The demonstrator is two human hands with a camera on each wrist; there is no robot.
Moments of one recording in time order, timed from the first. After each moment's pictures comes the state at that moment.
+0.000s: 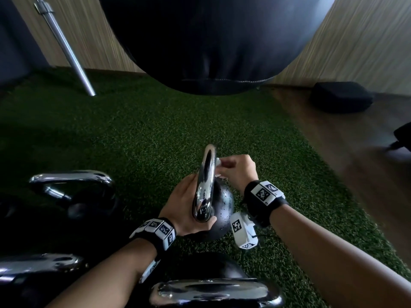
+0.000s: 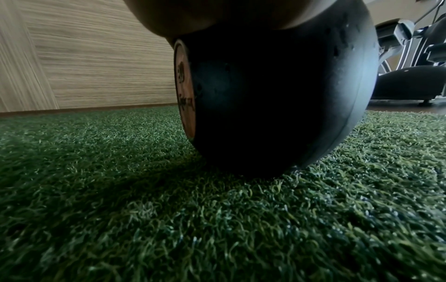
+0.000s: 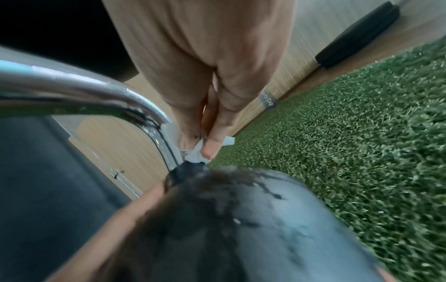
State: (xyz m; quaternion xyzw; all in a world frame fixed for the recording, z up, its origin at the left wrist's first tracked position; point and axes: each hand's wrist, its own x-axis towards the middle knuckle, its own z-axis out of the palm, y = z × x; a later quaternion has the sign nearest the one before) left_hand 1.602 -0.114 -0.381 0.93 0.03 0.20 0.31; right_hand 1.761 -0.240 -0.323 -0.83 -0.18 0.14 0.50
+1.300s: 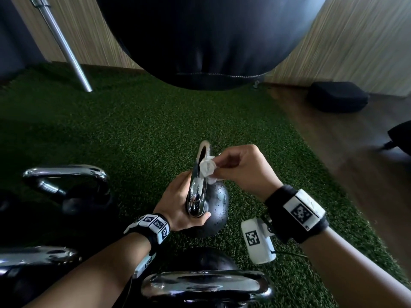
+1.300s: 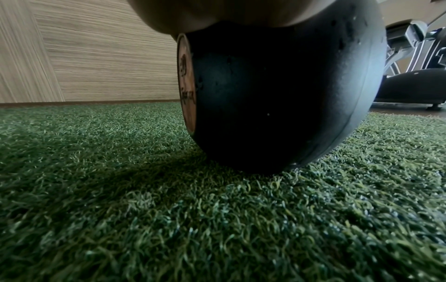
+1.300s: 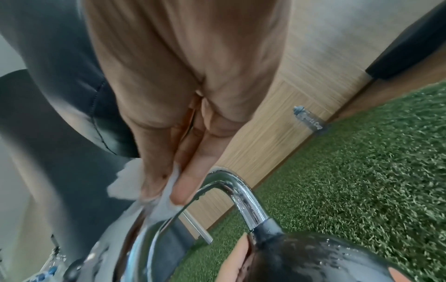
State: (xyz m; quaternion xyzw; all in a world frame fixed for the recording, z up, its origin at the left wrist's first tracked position) left_hand 1.600 -0.120 -0.370 0.92 0.00 0.23 0.33; right_hand 1.720 -0.289 -0.248 -0.73 -0.37 0.20 0.54
